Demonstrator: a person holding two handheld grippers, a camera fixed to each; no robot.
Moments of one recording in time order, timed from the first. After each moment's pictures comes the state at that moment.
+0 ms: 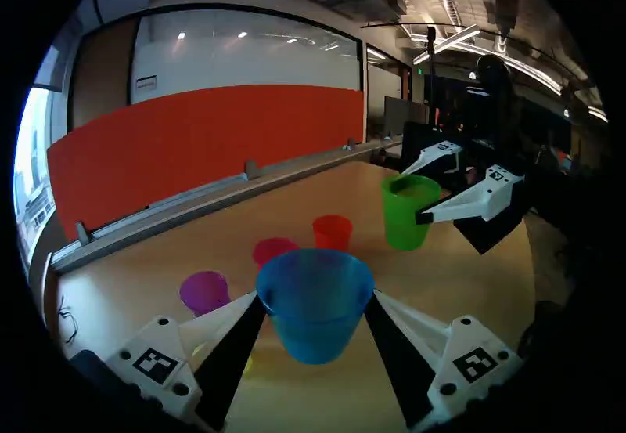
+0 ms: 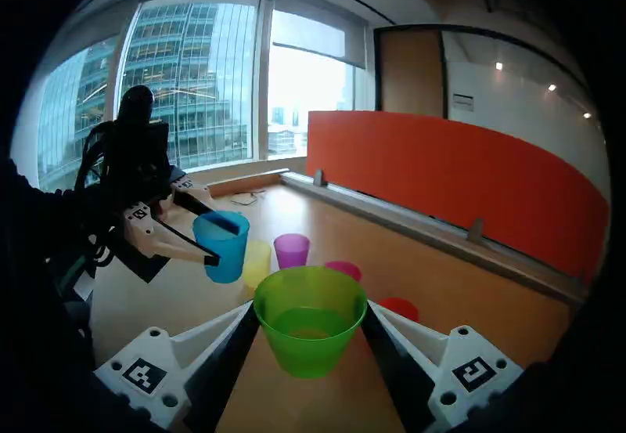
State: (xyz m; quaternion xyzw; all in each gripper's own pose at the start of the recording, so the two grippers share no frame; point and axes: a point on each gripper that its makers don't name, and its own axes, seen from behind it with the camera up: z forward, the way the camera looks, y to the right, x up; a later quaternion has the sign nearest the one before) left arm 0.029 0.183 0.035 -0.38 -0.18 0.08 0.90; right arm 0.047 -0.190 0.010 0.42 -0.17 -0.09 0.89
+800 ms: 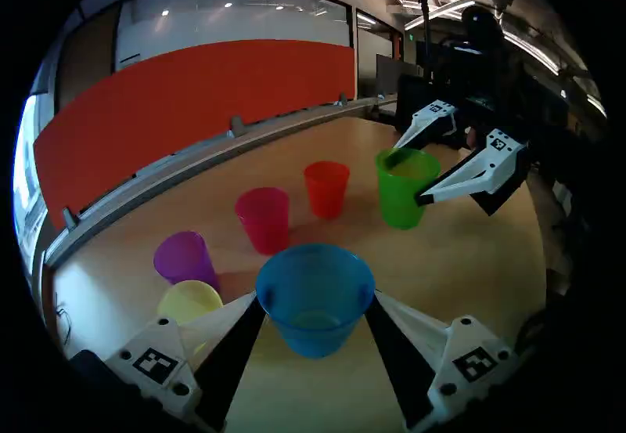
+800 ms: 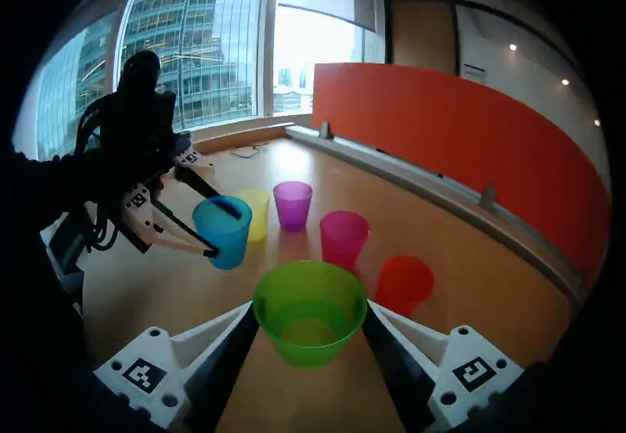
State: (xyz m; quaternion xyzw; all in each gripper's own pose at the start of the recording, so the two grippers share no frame) left arm -0.038 0.185 0.031 -0.39 -0.25 0.13 0.88; right arm -0.014 -0.181 0.012 0.42 -0.24 -0.14 0.86
